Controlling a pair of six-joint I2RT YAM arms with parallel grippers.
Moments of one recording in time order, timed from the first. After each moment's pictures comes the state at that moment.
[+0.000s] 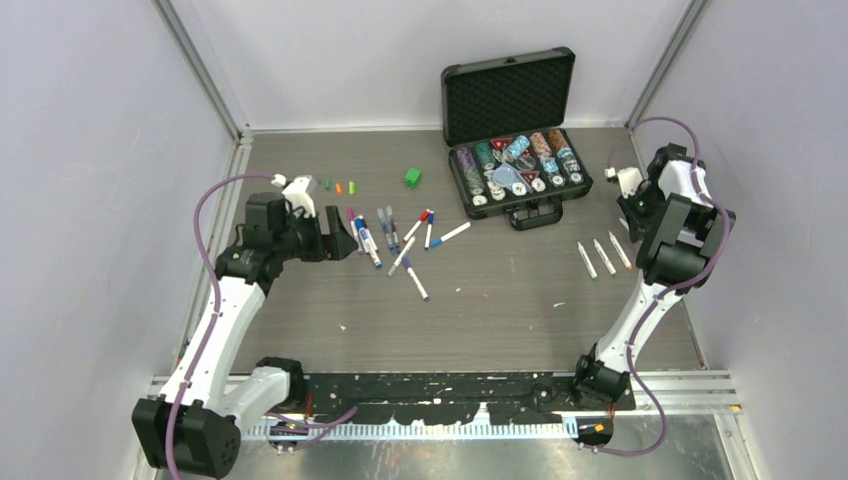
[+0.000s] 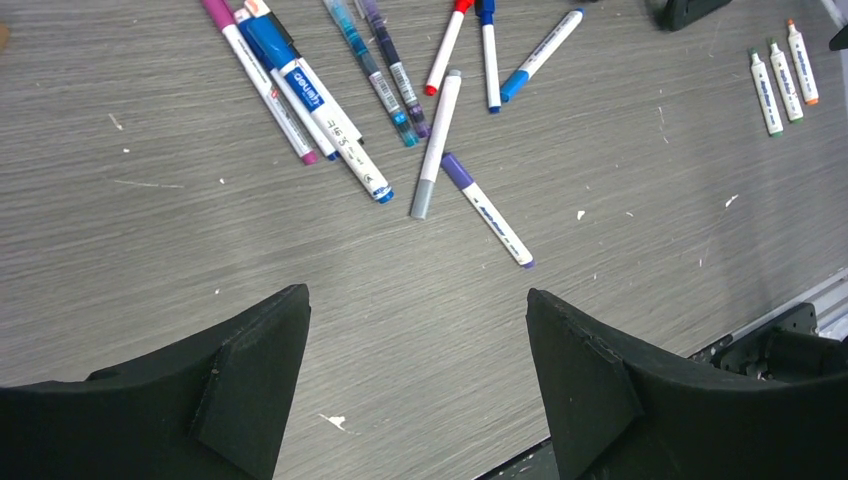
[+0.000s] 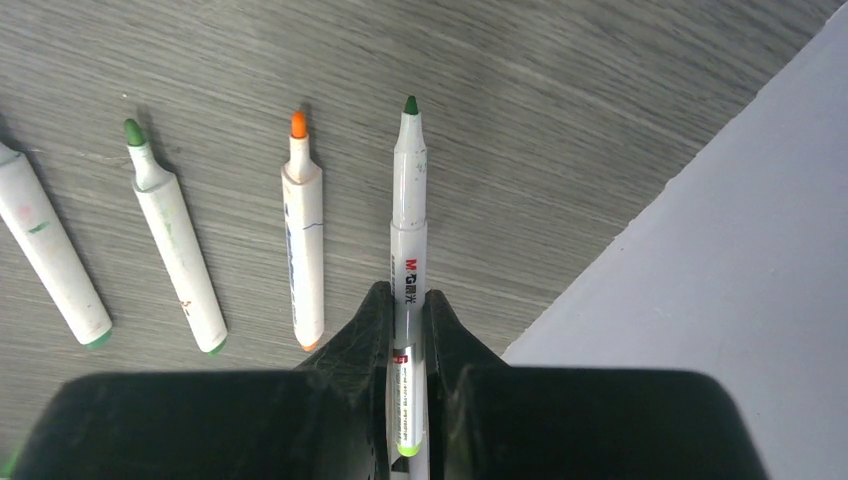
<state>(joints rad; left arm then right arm) -0.14 0.97 0.89 -0.58 0.37 -0.24 -0.43 2.07 1.62 -0.96 -0.04 -0.85</state>
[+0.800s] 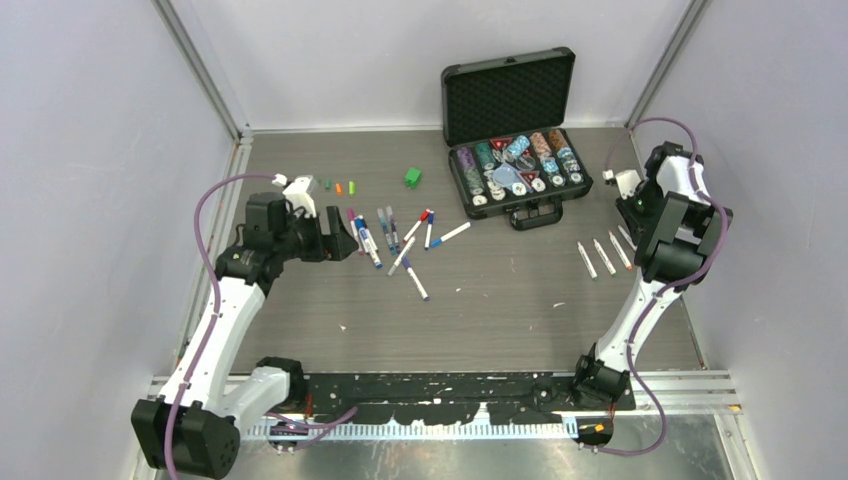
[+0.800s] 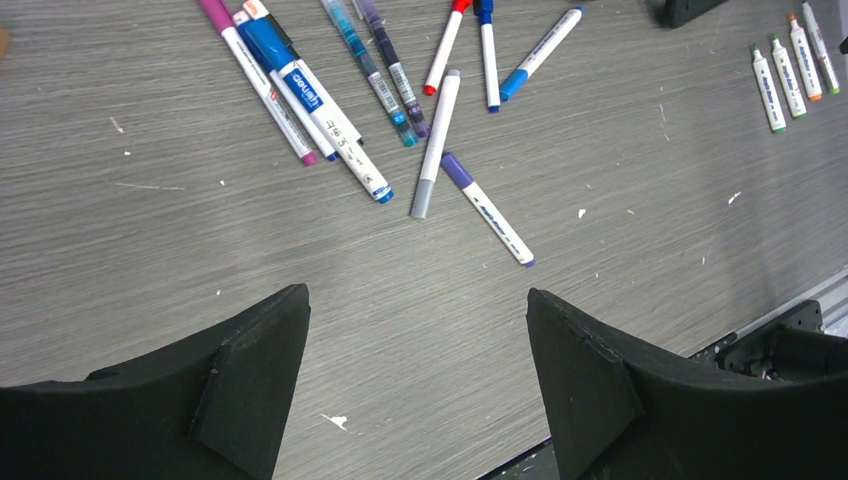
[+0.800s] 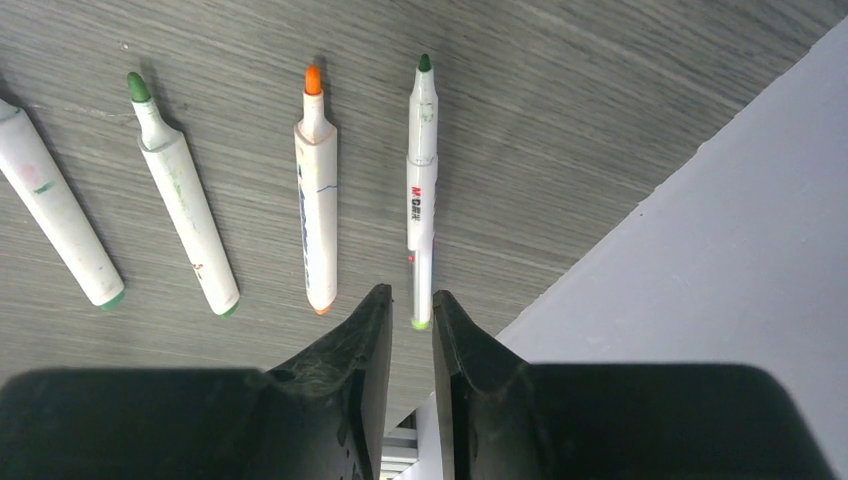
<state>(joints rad) -0.15 0.97 0.89 -0.58 0.36 -0.24 -0.42 2.10 1.69 -1.07 0.02 -0.83</state>
